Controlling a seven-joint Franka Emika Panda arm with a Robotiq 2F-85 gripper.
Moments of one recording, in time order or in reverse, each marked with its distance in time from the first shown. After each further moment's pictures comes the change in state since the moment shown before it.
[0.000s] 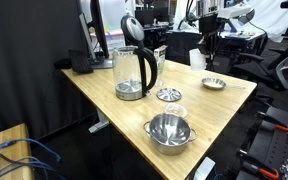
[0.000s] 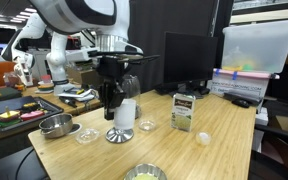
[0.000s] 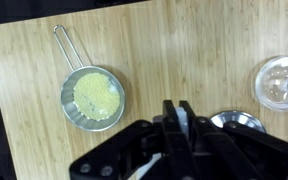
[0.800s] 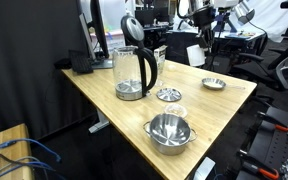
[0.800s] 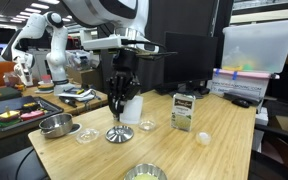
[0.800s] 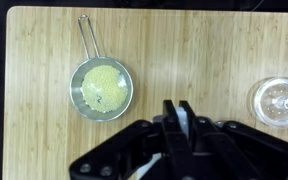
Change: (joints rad) arm -0.004 0.120 -0.029 0.199 -0.003 -0.192 -0.208
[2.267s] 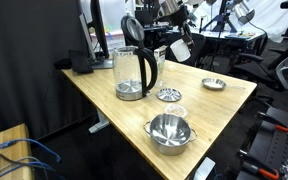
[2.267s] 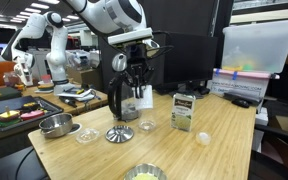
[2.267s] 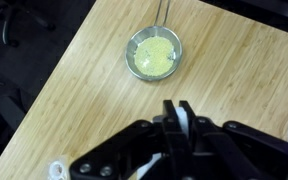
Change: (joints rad) arm 0.080 0.293 0.072 0.409 -0.299 -0.239 -0.219
